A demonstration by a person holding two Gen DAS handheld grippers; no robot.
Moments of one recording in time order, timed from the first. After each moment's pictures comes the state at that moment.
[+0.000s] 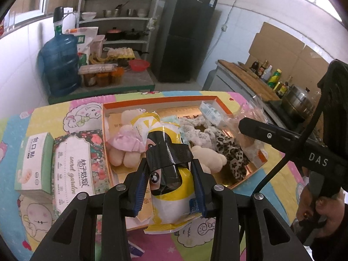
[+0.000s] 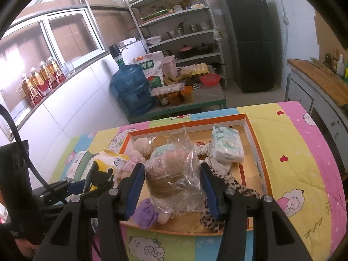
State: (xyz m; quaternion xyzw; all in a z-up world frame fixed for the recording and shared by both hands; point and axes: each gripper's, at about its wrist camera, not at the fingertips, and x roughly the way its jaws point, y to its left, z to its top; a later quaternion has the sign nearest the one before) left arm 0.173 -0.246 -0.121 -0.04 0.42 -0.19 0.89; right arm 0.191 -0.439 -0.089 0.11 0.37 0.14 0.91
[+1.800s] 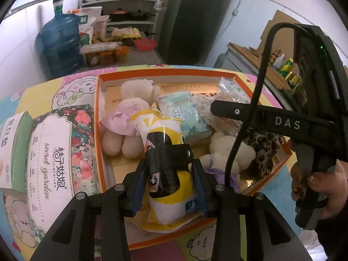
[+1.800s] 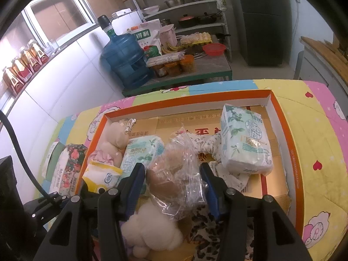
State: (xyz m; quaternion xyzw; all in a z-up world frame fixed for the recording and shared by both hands) left arm 0.202 -0.259 -0.168 -0.03 0.47 -0.17 0.86; right arm 0.276 -0.423 -0.157 0.10 0.47 0.16 0.86
